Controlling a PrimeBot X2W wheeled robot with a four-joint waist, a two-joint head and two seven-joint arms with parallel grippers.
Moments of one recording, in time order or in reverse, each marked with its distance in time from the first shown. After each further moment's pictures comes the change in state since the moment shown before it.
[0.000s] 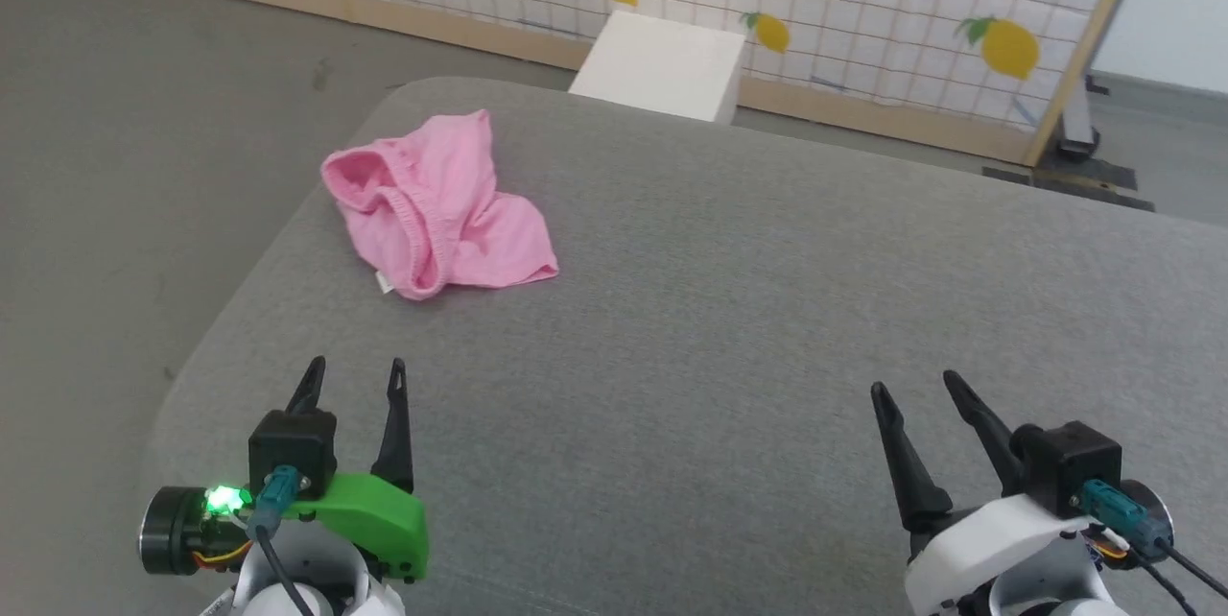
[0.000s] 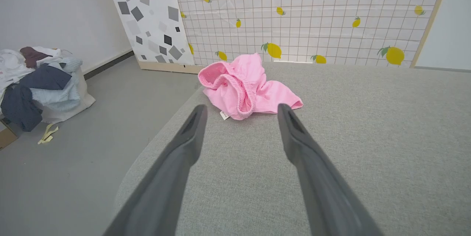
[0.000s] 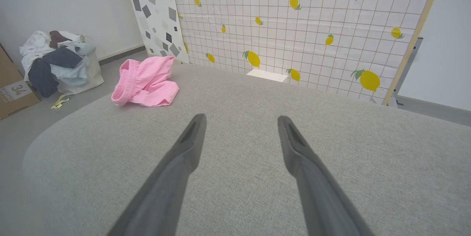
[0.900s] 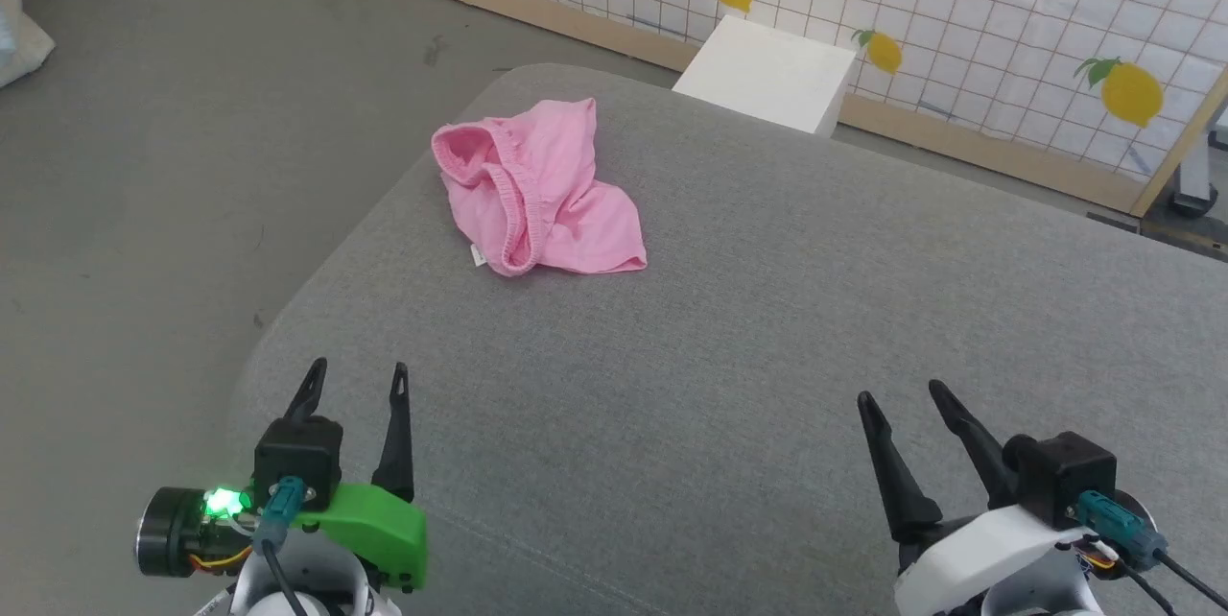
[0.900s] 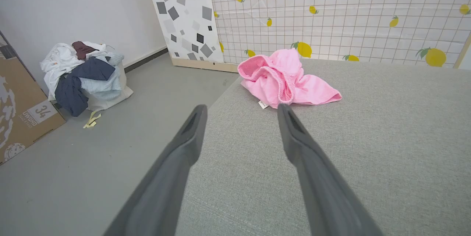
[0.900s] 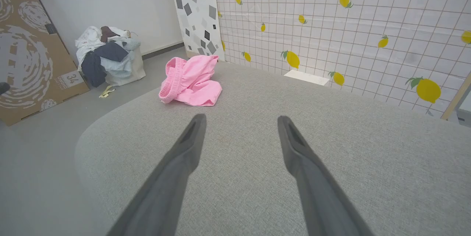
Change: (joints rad) left arm 0.017 0.040 -0.041 -0.027 -0.001 0.021 -0.010; right arm 0.024 0.003 0.024 -0.019 0.038 0.000 -0.001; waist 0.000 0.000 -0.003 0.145
